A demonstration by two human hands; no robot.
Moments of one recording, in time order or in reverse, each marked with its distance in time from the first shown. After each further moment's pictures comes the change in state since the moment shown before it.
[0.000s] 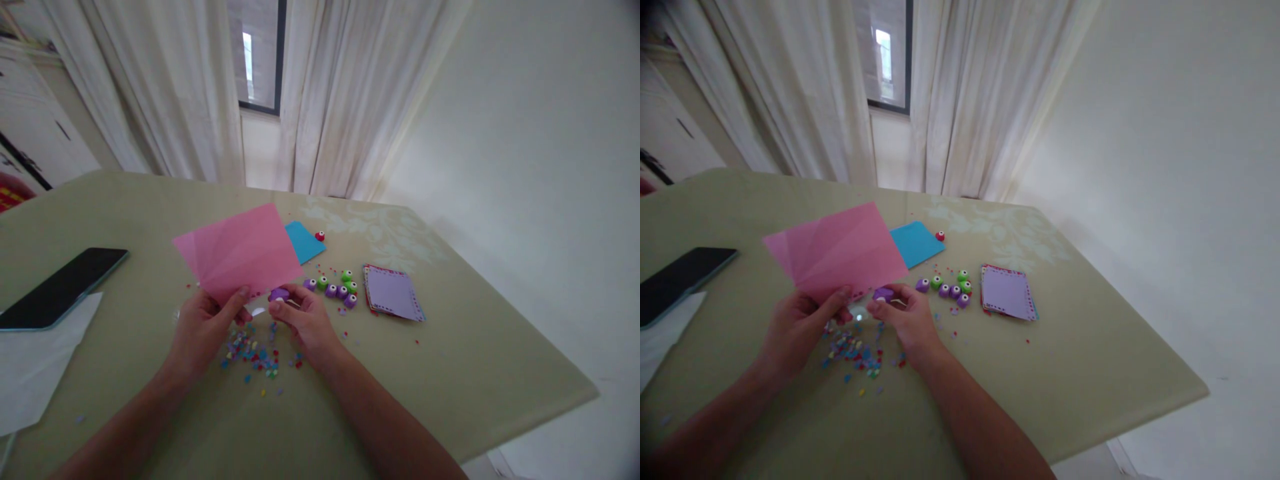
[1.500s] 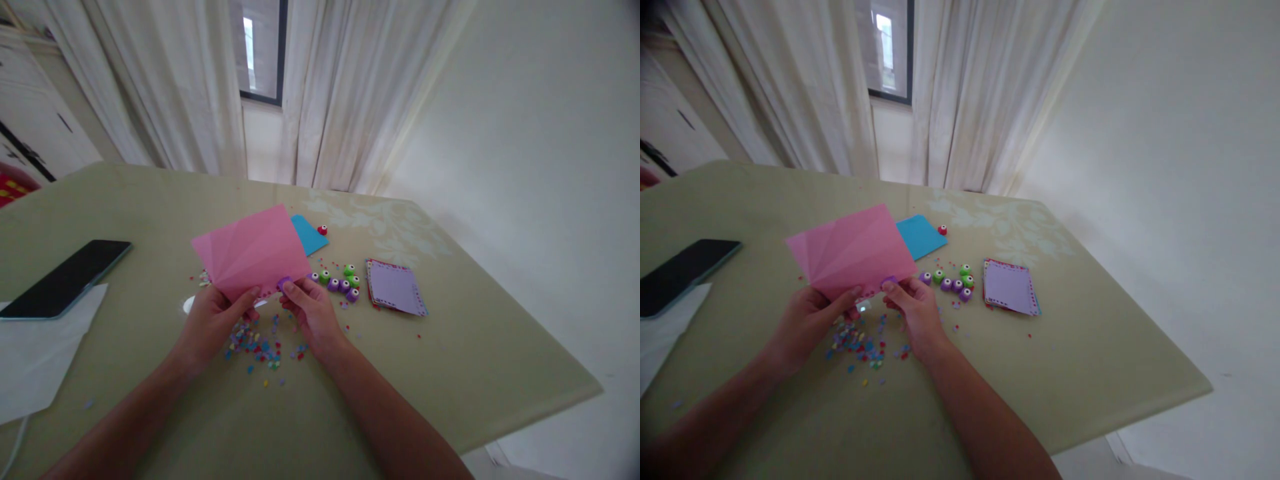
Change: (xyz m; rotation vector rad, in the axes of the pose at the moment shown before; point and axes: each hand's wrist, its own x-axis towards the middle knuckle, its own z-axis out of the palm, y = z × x) left_hand 0.003 -0.010 -0.003 0.065 -0.159 -0.046; right_hand 0.003 -0.004 -0.001 0.110 0.079 0.014
